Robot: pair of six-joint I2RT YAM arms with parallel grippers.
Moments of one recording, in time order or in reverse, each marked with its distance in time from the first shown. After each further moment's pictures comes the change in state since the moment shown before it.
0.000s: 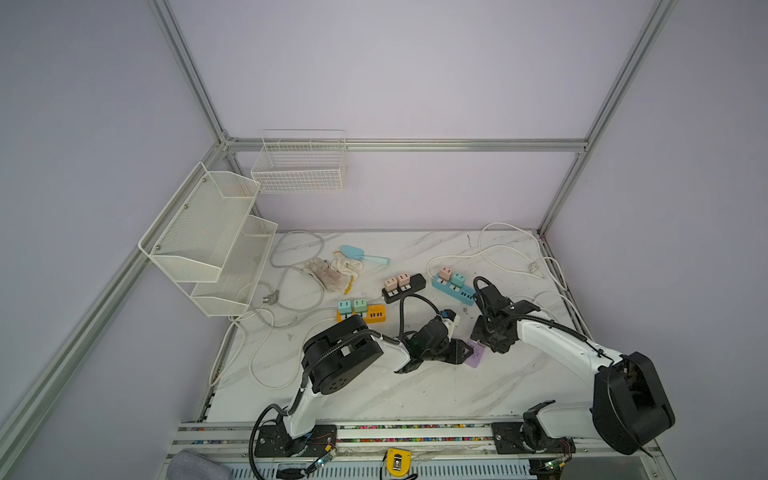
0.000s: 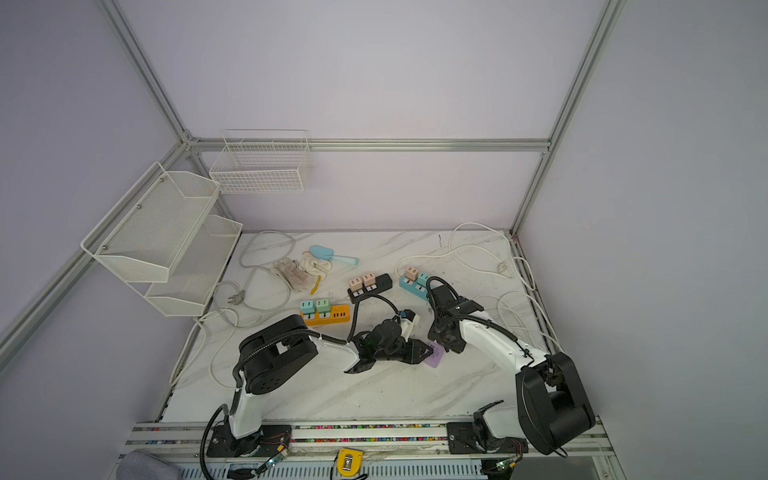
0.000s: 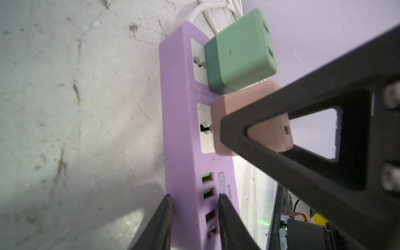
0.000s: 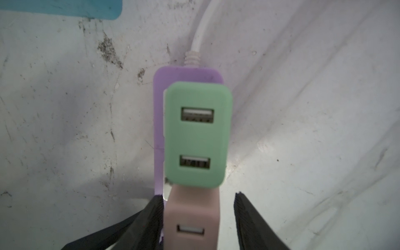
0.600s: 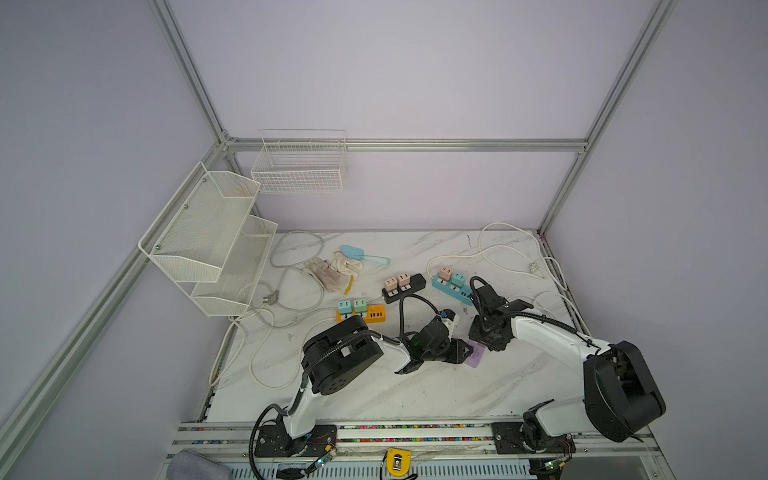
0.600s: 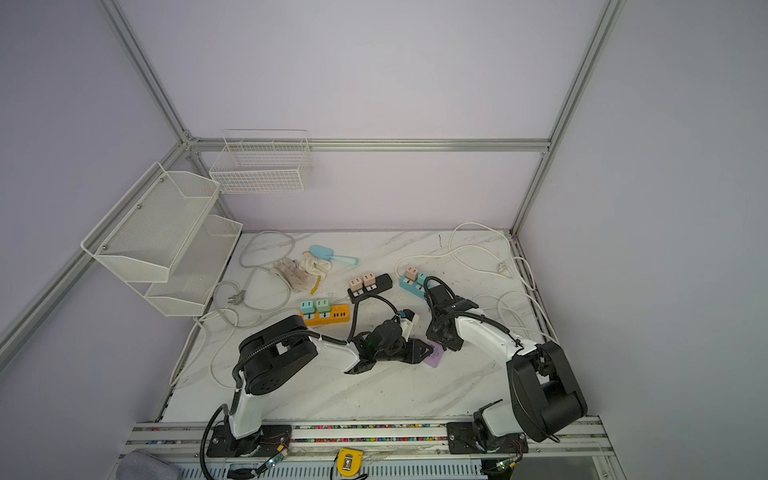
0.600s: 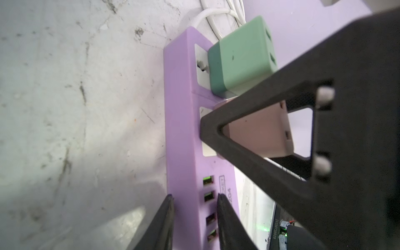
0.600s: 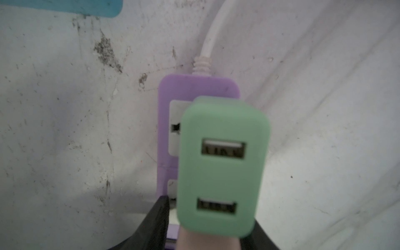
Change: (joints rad) left arm -0.005 -0.001 0.000 -0.007 -0.030 -0.019; right arm 0.000 0.058 -0.004 0.053 0.010 -0.022
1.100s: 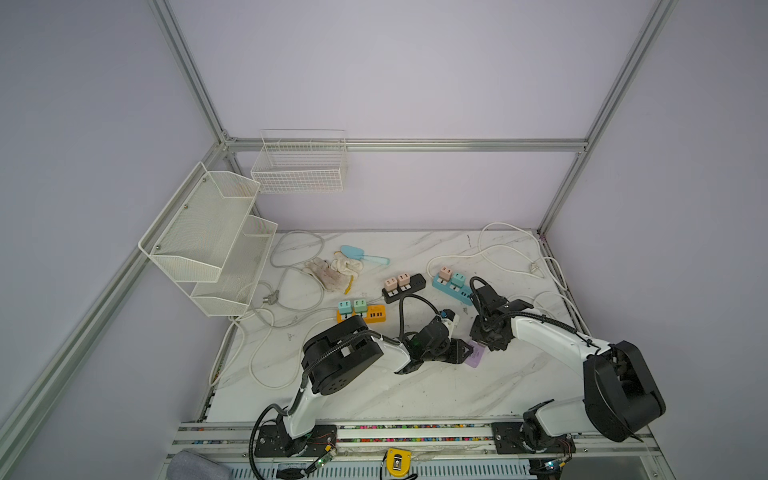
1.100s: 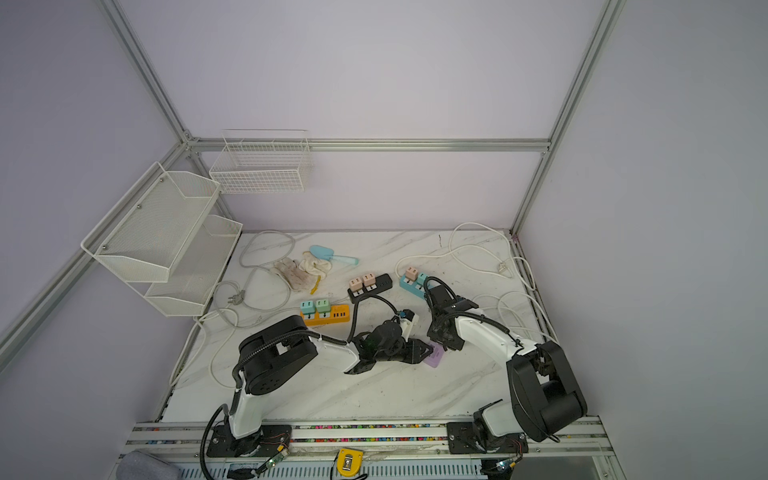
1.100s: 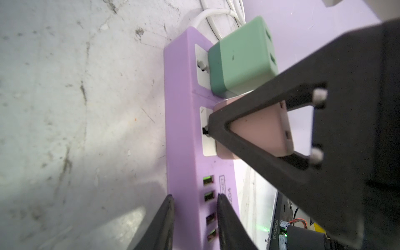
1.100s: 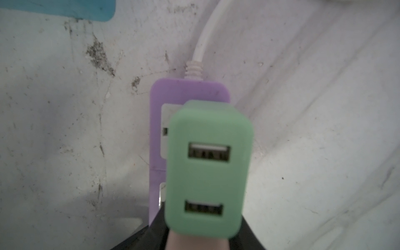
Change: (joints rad) left arm -0.001 0.000 -0.003 0.000 0.000 -0.001; right arm 0.000 0.000 0.000 -0.009 0.020 -0.008
